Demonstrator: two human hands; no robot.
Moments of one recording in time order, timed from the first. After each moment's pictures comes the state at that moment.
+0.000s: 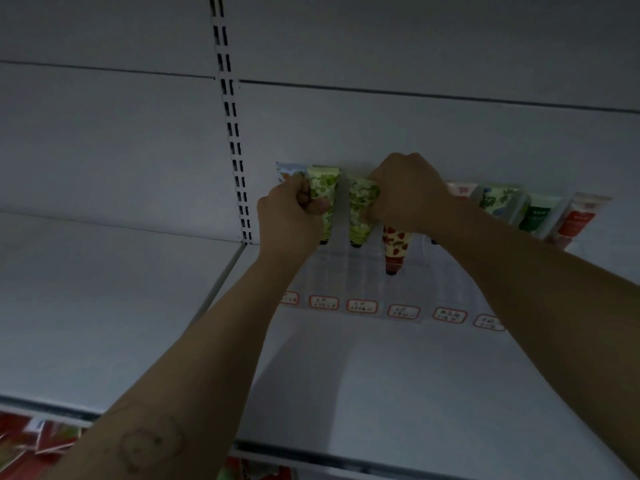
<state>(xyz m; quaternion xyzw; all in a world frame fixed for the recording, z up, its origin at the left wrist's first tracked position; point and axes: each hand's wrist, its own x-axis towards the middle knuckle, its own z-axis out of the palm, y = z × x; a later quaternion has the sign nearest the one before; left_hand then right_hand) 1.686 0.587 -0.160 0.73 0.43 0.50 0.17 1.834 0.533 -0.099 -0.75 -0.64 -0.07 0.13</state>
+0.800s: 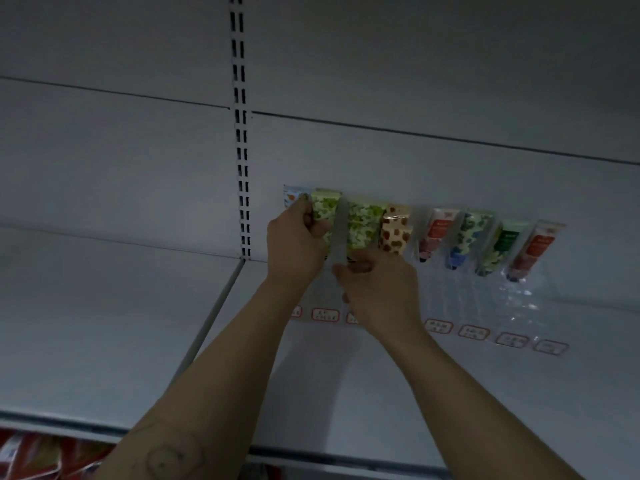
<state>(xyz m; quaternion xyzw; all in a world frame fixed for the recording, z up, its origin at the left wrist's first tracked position) 1.683 0.578 -0.162 0.73 0.39 0.51 0.22 1.748 0.466 -0.154 -0.78 -0.46 0.07 0.42</state>
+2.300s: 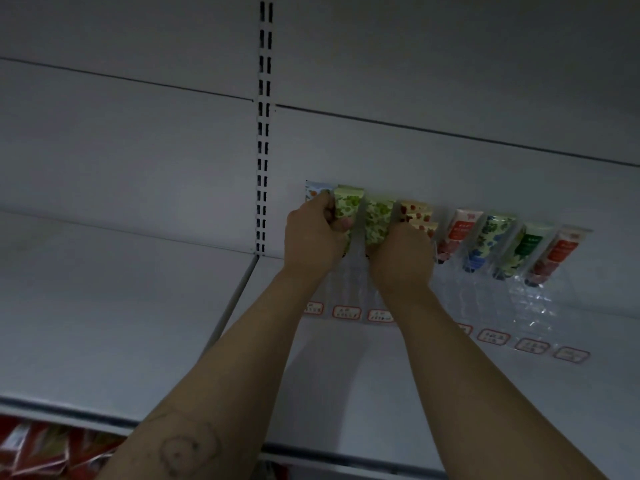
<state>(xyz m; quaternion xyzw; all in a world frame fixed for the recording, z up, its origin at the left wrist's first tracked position) 1.676 0.586 -0.157 0.75 0.35 0.51 0.24 1.775 0.522 -0.148 -0.88 -0.39 -0.07 0.26</state>
